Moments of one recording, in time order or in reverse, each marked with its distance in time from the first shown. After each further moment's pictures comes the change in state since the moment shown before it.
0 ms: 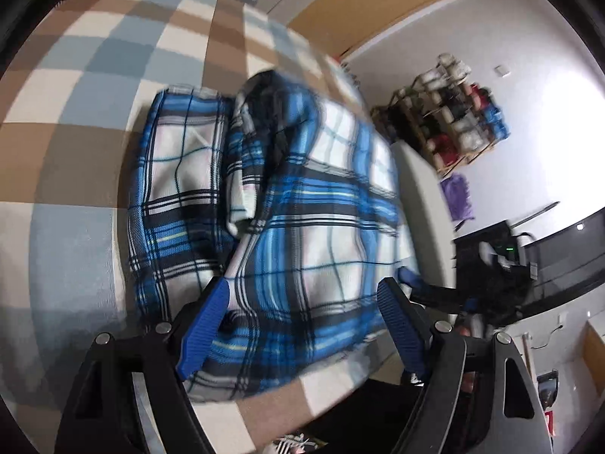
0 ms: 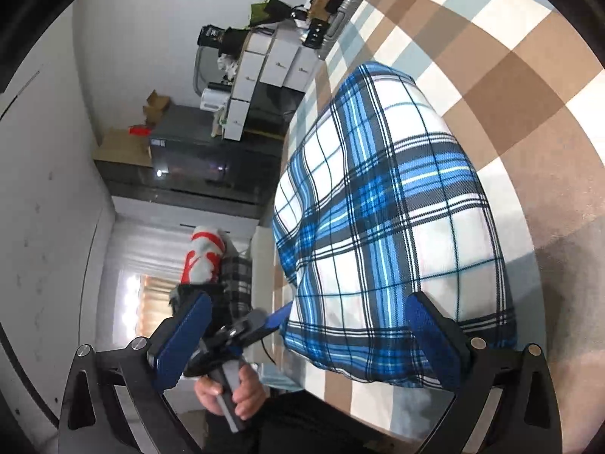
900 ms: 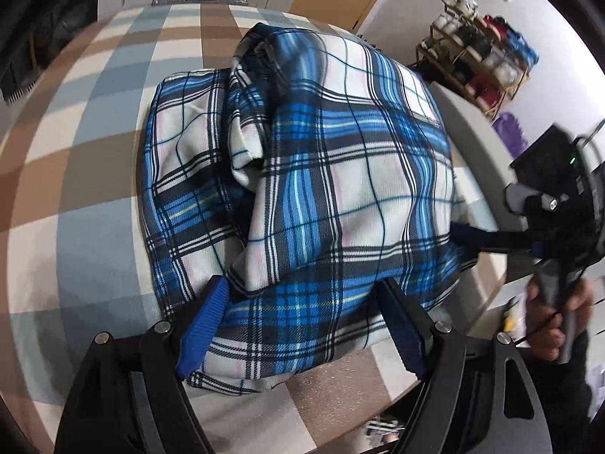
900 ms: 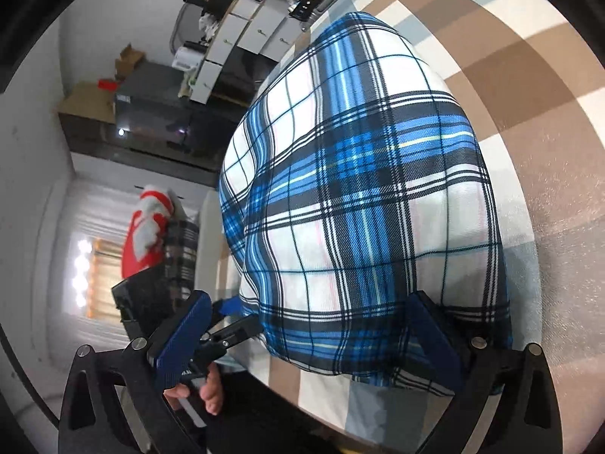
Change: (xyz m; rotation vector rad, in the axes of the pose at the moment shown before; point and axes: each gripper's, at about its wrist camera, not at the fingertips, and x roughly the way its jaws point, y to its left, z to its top) left arm 0.035 -0.015 -0.025 0.233 0.098 0.400; right arm 0.032 0.003 -0.013 -0.114 0.110 -0.216
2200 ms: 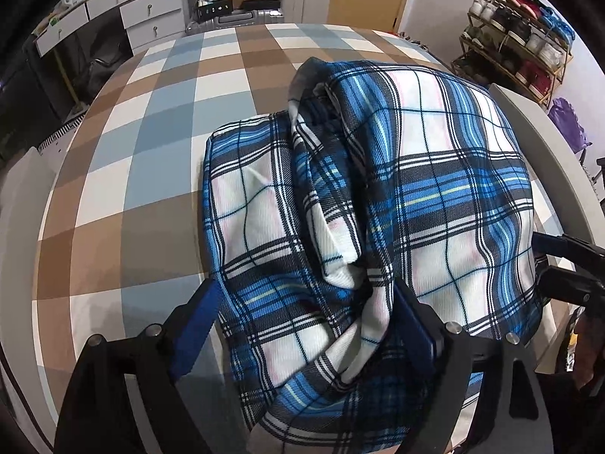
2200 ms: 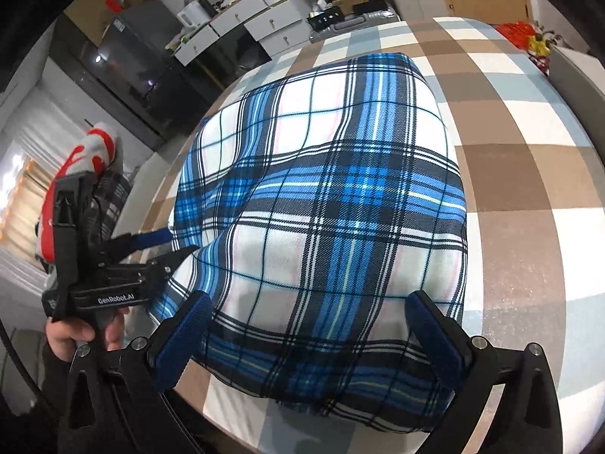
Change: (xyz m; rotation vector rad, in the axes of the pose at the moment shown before) left arm 0.010 0.017 0.018 0.053 -0.038 0.280; right arm 0.013 0.026 -0.006 -0.317 -0.045 -0.341
